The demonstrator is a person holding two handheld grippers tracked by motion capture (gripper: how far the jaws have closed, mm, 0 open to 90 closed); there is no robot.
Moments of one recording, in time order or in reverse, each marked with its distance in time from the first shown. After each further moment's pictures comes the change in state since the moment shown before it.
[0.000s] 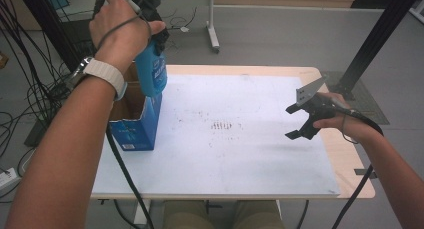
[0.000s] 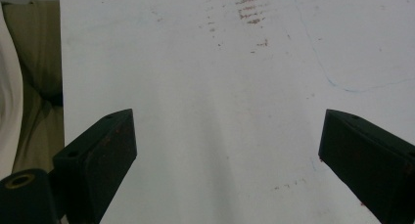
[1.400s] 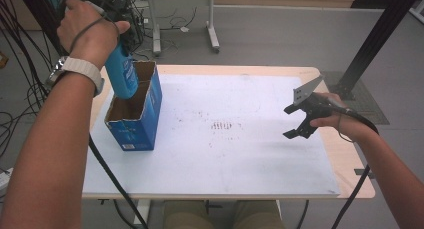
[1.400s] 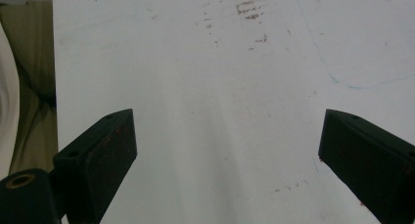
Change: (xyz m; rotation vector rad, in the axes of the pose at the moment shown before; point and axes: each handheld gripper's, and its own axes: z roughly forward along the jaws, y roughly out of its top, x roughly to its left) left arm 0.064 -0.020 0.028 0.036 0.038 -0.202; right arm -0.006 -0.001 0.008 0.010 0.008 0.020
